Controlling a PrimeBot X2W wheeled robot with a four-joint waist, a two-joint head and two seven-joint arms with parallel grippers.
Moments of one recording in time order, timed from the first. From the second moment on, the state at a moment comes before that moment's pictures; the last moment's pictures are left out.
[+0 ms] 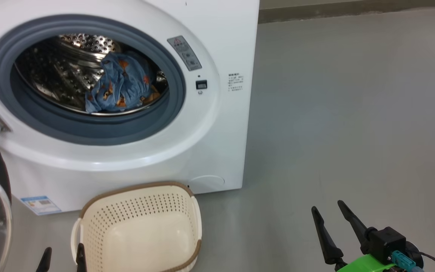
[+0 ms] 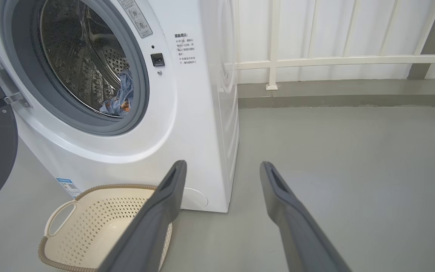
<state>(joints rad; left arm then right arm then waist) 0.21 0.05 0.10 0.04 -0.14 -0.03 -0.26 -0.01 -0.05 0.06 0.21 0.14 0.13 -0.25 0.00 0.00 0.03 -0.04</state>
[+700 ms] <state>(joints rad) 0.20 0.05 0.10 0.04 -0.14 -0.02 -0.26 -0.01 -0.05 0.05 0.21 0.14 0.13 -0.25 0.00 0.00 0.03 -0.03</state>
